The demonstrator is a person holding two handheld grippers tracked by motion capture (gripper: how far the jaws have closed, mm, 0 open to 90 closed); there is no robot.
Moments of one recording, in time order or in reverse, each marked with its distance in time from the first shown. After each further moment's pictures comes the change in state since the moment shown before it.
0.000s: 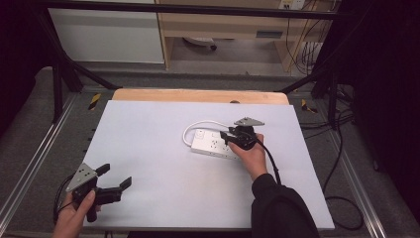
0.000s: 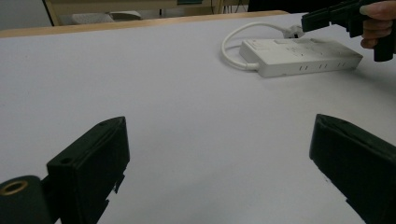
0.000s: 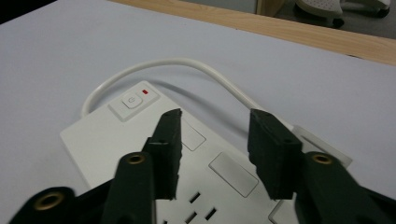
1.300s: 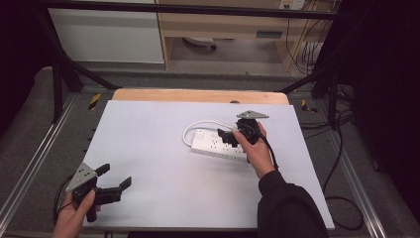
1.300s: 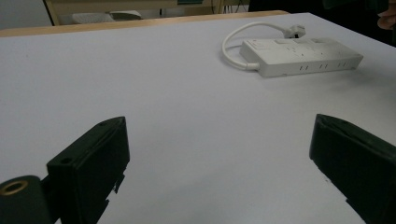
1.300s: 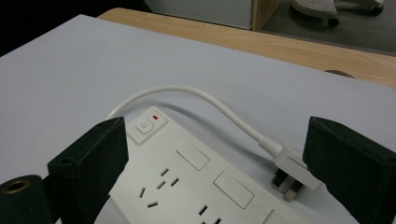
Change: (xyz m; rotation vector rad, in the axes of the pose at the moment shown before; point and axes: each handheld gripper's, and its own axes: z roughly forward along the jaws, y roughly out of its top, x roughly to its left) left arm 0.000 0.000 0.000 0.001 0.002 -0.003; right arm 0.004 0.028 -0.021 -0.005 -0.008 0.033
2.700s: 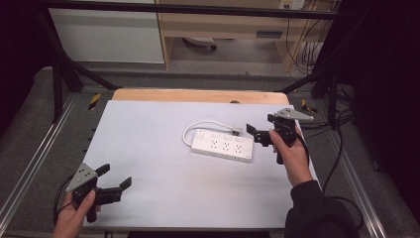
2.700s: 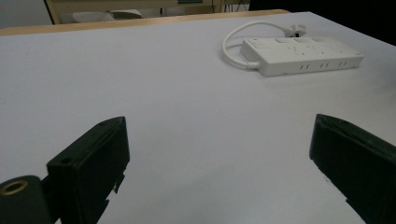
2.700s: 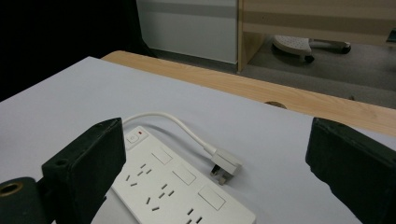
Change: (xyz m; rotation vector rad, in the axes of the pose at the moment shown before) left arm 0.000 0.000 0.000 0.003 0.002 -0.001; right arm -0.040 0.011 -0.097 -0.140 -0.014 -0.009
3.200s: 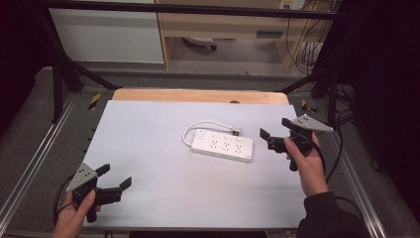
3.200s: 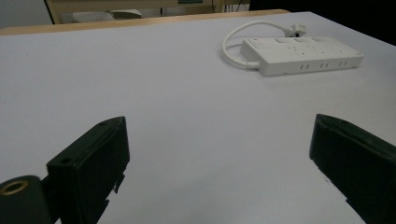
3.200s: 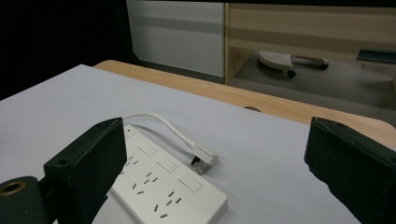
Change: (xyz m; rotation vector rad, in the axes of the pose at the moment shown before) left arm 0.000 0.000 0.000 0.000 0.001 -0.001; right arm -0.010 -0.011 -0.042 -0.067 -0.047 -0.026
